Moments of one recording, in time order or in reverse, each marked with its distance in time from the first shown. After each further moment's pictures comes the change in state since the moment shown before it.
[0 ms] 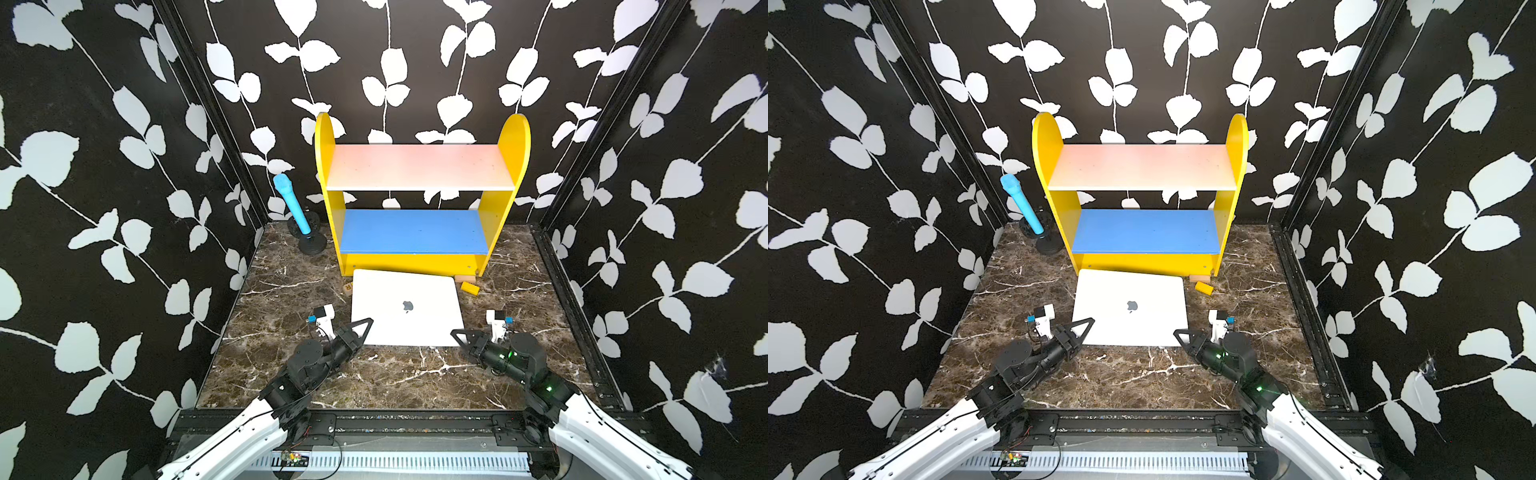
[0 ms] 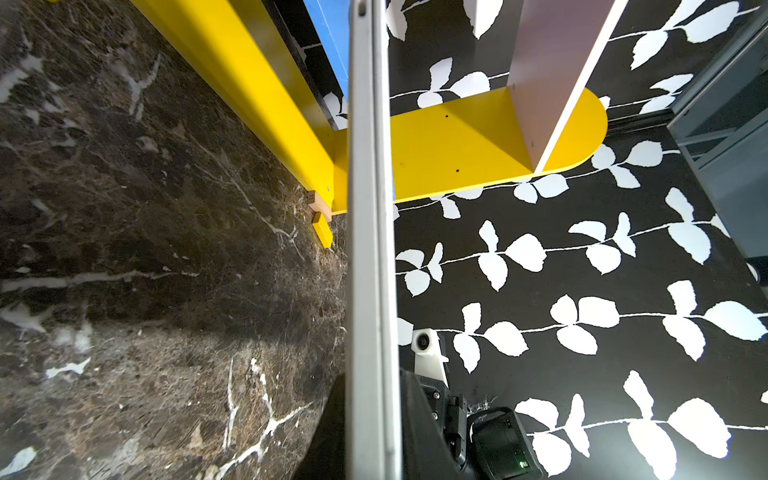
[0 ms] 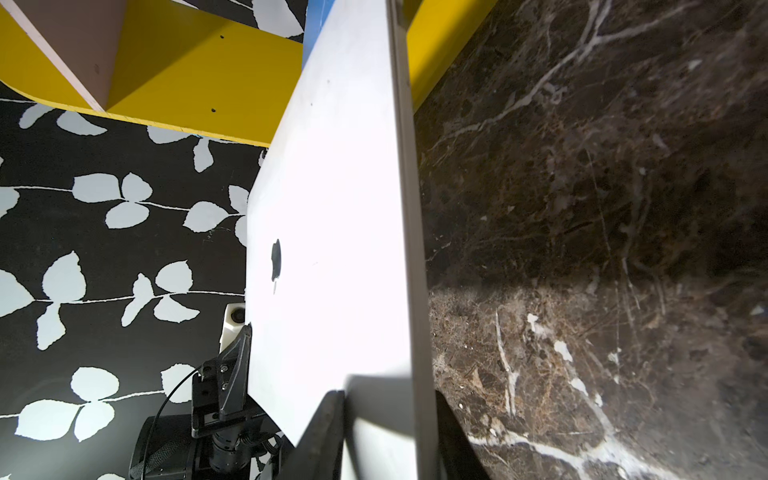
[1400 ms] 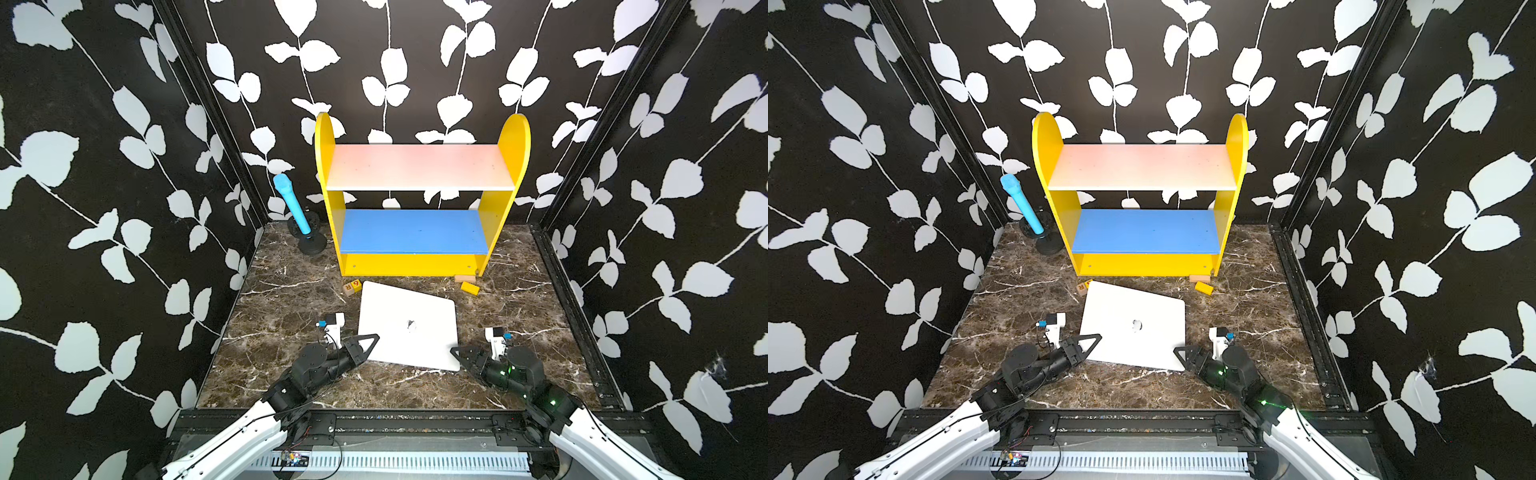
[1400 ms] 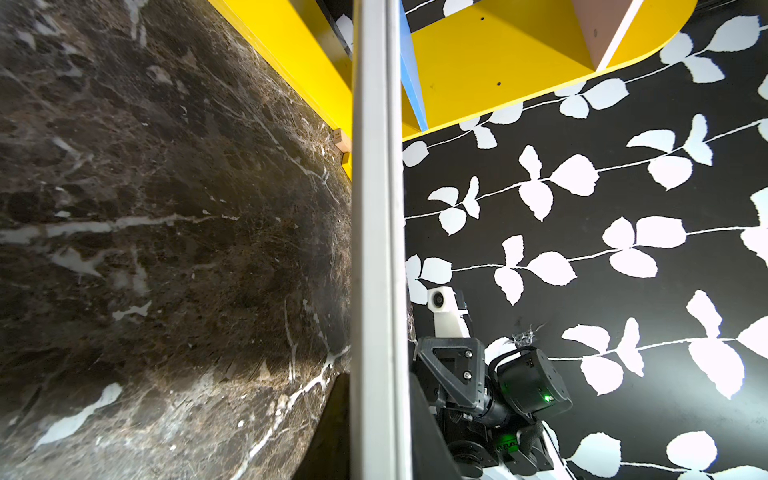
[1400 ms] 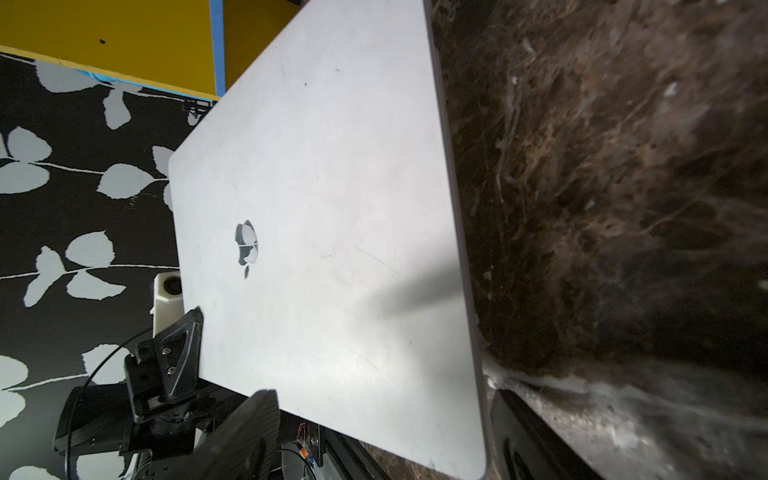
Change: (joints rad) left arm -0.006 -0.015 -0.086 -0.008 0.144 0.120; right arm 0.023 -0.152 -0.136 -0.197 -0.008 -0.053
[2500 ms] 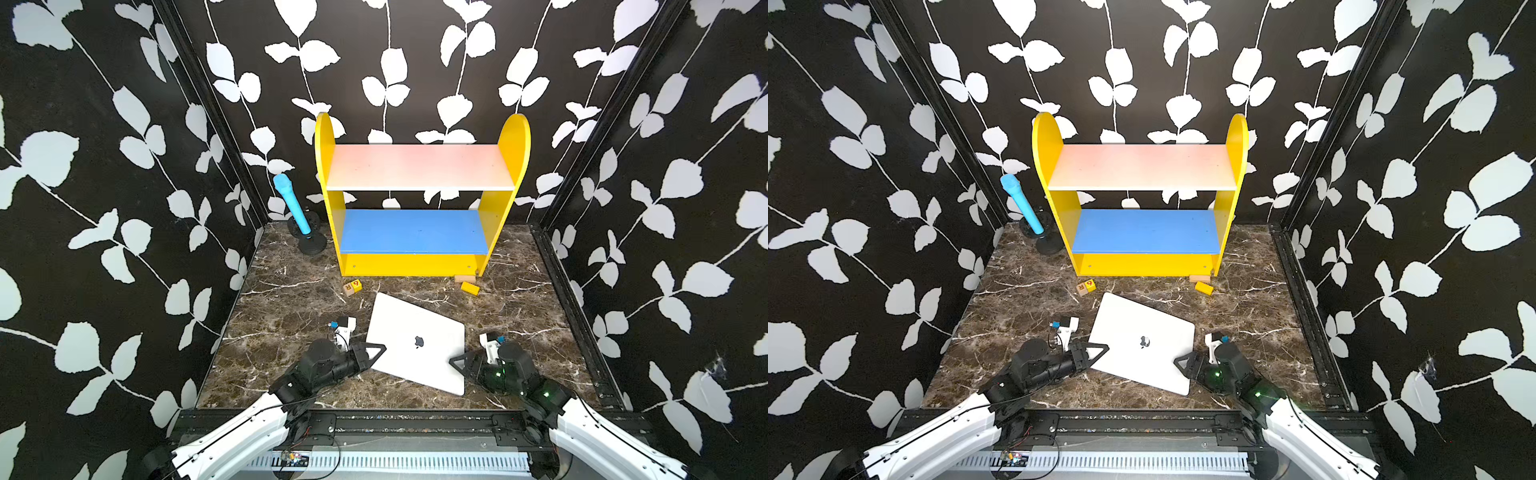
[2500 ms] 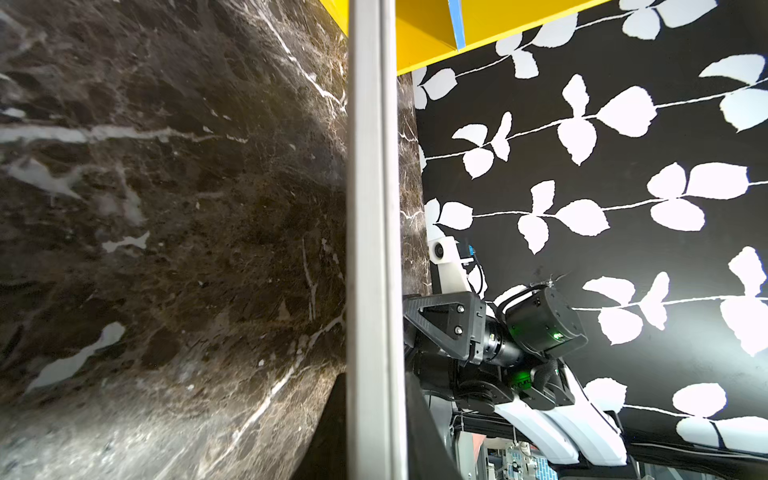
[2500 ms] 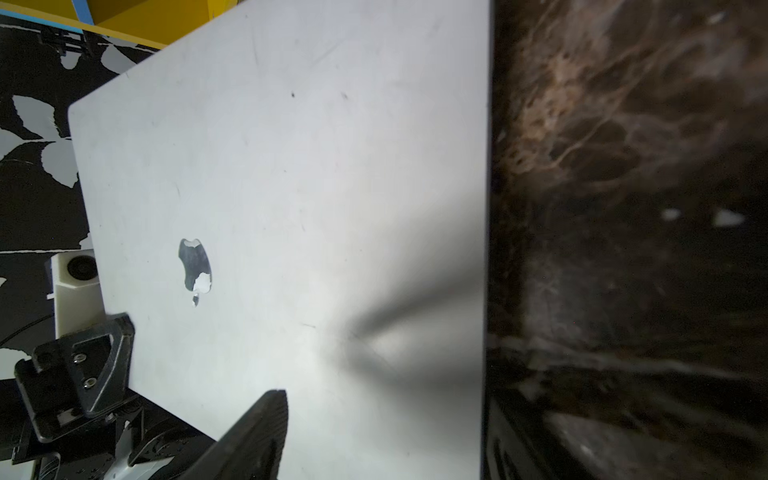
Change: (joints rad) left arm 0.011 0.120 0.008 -0.010 0.167 0.031; right arm 0.004 0.117 0.034 -0.084 -0.048 -0.069
